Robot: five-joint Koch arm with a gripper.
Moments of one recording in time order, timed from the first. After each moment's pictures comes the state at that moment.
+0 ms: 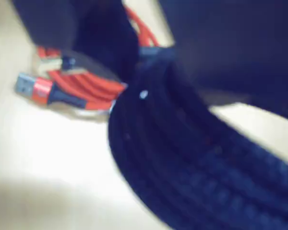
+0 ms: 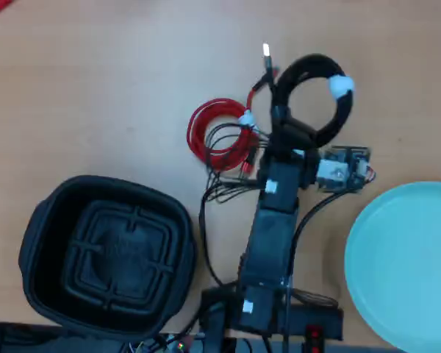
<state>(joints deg) 94.6 108.4 75.9 84.2 15.4</state>
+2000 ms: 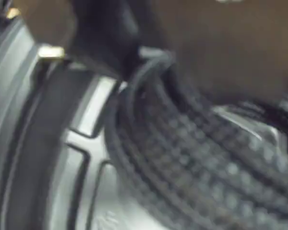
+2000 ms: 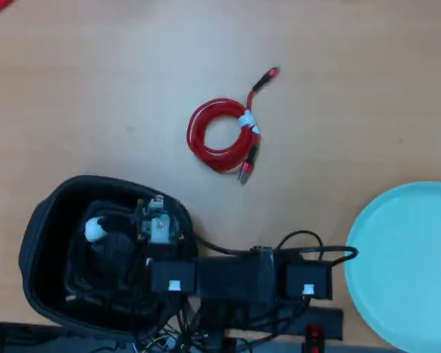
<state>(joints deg) -5.0 112.9 102.8 70.8 16.6</state>
